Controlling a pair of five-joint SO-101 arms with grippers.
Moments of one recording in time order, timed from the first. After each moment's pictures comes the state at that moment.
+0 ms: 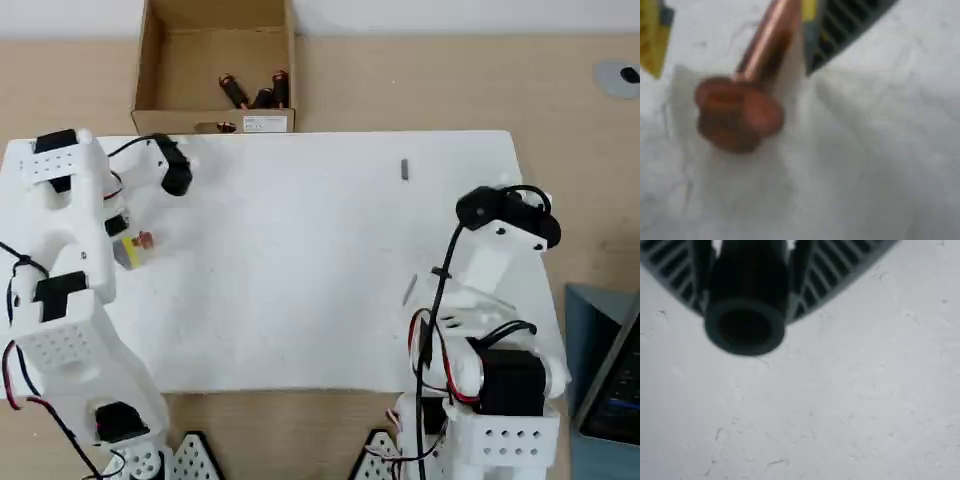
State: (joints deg) left arm -19.2 25.4 -6.6 82.2 -86.8; right arm -2.3 -72.0 46.5 90.4 -31.3
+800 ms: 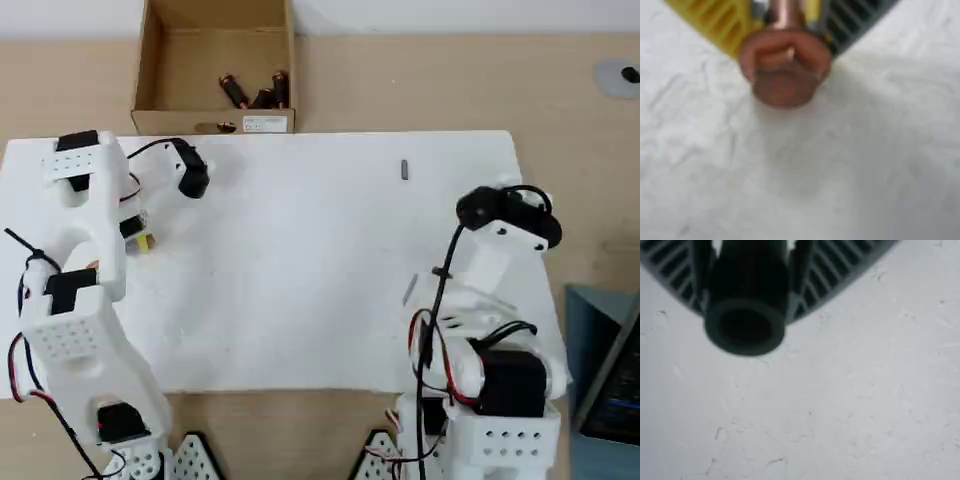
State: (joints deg) left arm -16.4 28.9 -7.6 83.0 -84.7; right arm -2.3 -72.0 46.5 90.4 -31.3
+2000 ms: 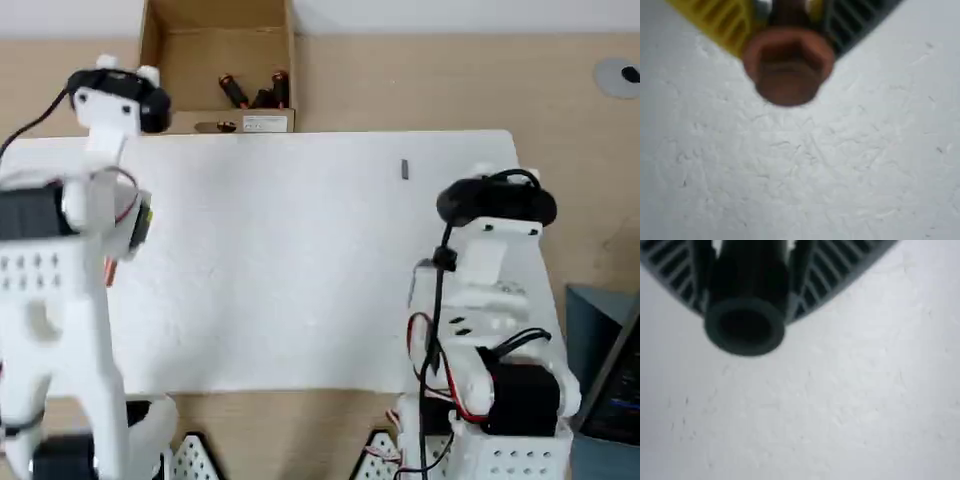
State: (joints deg) left arm -7.8 -31.7 6.6 94.5 -26.7; right arm -2.3 -72.1 41.1 87.0 -16.6
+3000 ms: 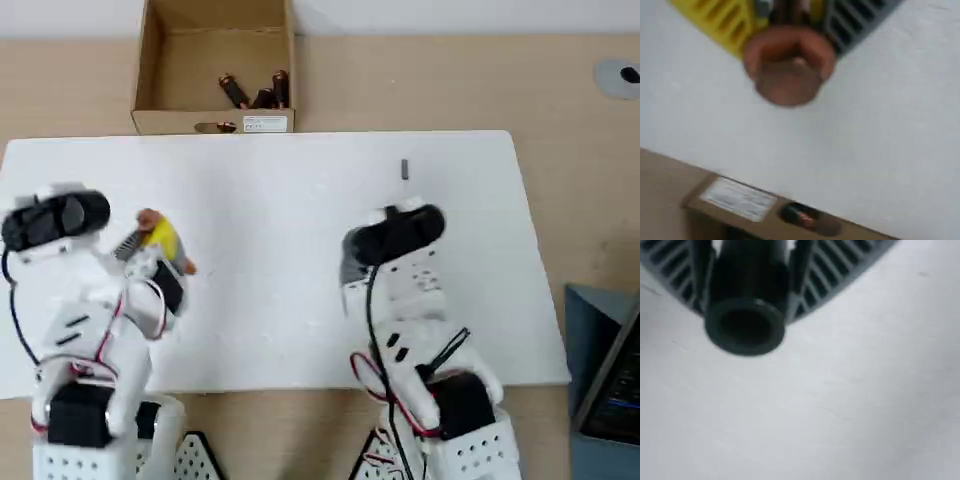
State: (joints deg) left arm 2.5 -89.8 61.5 57.7 15.1; right arm -24.2 -92.7 75.4 57.4 -11.0
